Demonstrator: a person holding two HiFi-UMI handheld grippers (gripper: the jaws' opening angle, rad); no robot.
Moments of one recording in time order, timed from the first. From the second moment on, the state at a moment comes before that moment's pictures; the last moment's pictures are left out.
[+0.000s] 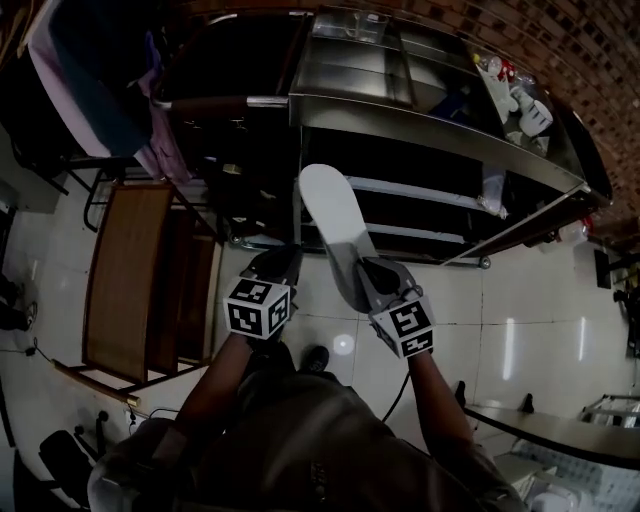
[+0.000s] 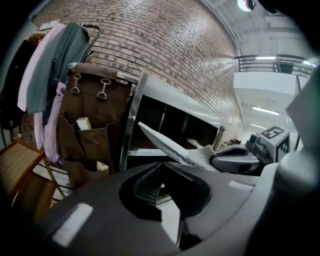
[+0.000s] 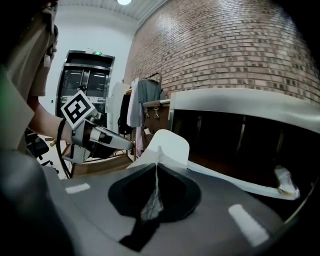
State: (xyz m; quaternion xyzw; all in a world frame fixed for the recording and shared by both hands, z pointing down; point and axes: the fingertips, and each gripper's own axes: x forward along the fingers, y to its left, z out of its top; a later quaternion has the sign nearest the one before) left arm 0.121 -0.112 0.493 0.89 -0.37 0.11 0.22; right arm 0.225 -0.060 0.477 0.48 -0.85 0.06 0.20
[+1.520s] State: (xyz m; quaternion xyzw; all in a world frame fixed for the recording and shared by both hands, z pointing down) left arm 0.432 -0.217 0.509 0.92 -0.27 0.17 0.23; right arm 0.575 -0.261 0.543 0.63 -0.73 0.16 0.21
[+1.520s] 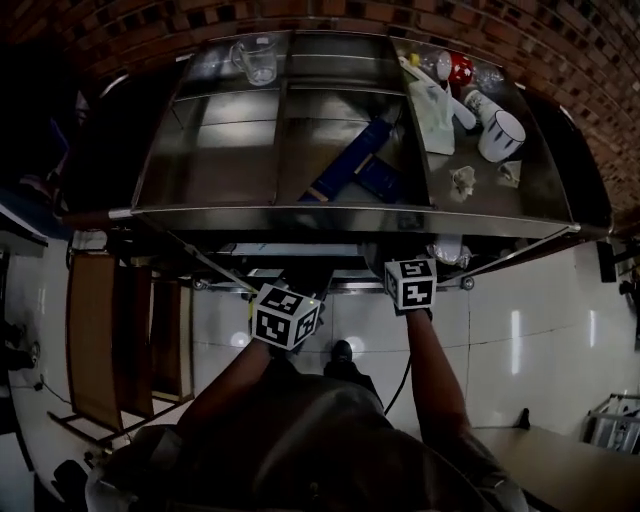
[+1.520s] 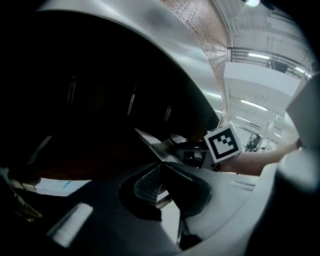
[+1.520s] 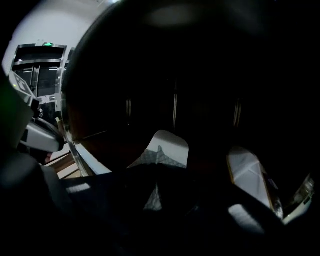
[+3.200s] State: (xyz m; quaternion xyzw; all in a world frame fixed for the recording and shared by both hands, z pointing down) left arm 0.360 -0.127 0.426 0.94 -0.28 0.10 0.18; right arm 0.457 -0.096 0.406 0.64 -0.76 0.11 0.04
